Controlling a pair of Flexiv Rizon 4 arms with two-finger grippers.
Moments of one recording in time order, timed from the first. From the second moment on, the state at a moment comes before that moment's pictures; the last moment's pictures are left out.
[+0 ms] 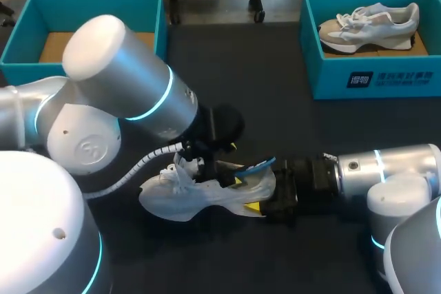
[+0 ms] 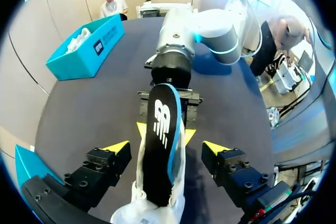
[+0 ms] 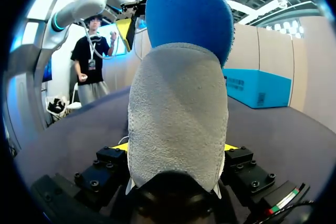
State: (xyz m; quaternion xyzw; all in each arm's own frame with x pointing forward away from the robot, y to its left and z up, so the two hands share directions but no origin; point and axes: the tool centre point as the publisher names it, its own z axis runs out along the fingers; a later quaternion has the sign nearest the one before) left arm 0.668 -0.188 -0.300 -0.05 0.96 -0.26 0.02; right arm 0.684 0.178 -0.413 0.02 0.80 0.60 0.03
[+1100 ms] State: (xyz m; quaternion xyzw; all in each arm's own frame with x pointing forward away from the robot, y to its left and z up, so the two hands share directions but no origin) left arm 0.682 -0.208 -0.320 -0.04 0.98 -0.21 0.03; right arm 0.684 0.178 -0.413 0.02 0.80 0.60 0.03
